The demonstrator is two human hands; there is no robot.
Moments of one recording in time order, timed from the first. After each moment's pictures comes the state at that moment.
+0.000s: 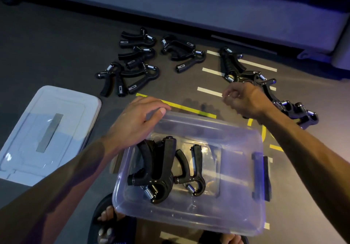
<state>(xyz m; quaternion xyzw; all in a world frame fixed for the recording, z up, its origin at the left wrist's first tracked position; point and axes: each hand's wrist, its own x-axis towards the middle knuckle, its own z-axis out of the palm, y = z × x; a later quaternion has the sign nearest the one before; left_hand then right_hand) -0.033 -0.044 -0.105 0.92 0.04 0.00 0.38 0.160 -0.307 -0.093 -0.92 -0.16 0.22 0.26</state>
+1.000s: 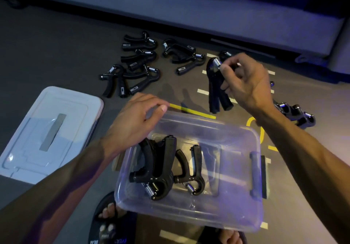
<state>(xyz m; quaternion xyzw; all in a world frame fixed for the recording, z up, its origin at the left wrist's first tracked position) -0.040 -0.050 -0.083 0.92 0.06 0.05 0.39 0.136 -0.276 -0.040 -0.86 -0.19 0.05 0.47</state>
